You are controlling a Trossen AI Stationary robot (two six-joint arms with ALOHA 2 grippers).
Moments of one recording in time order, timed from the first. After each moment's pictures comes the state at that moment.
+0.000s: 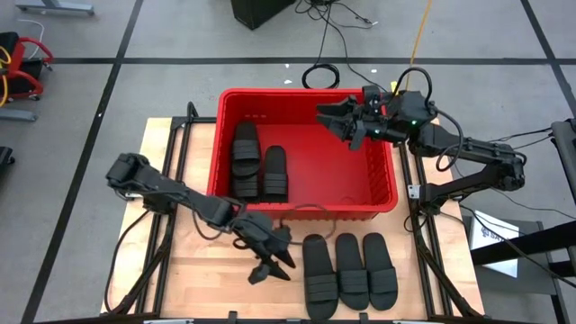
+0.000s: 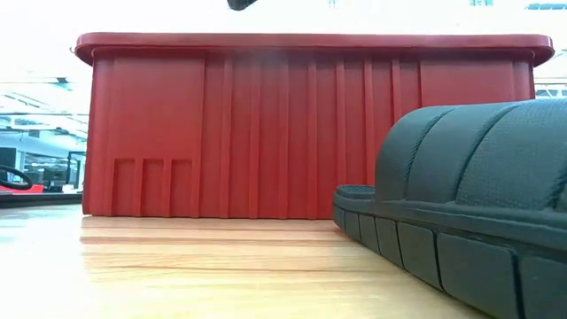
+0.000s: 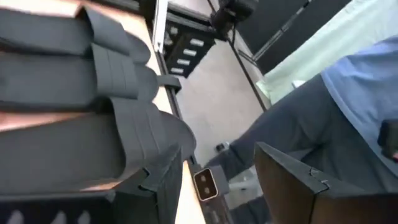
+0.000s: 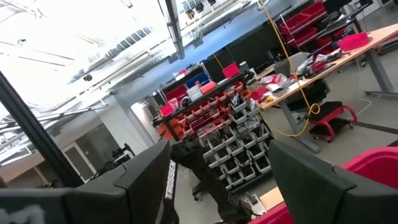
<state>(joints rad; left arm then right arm) -0.36 1.67 1.25 -0.03 0.35 -0.48 -0.21 1.21 1.29 0.12 -0.06 0.58</state>
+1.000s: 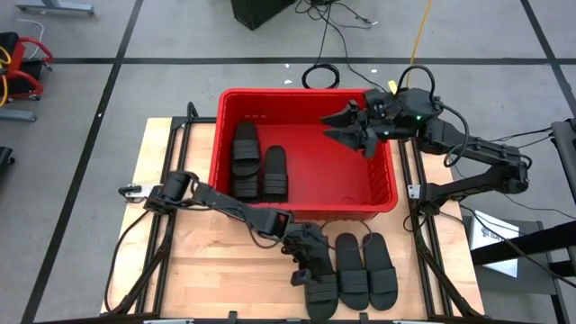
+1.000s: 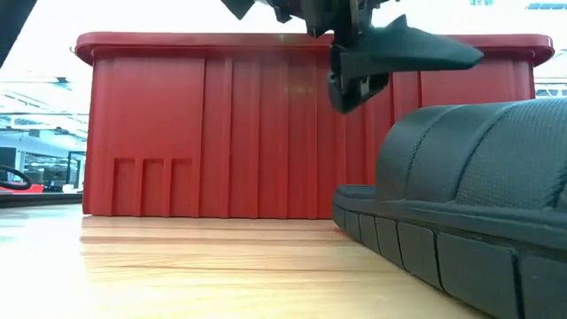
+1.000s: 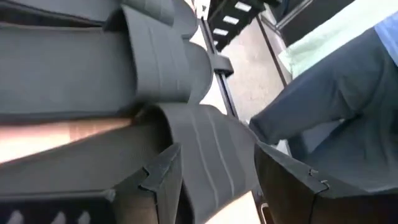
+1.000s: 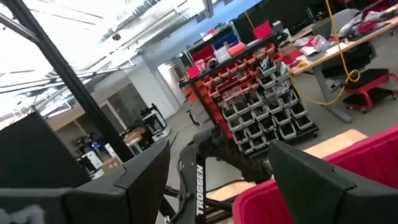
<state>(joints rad) -0.28 2.13 1.61 -0.13 0.44 -0.40 -0.26 1.16 1.29 -0.01 -0.32 0.57</state>
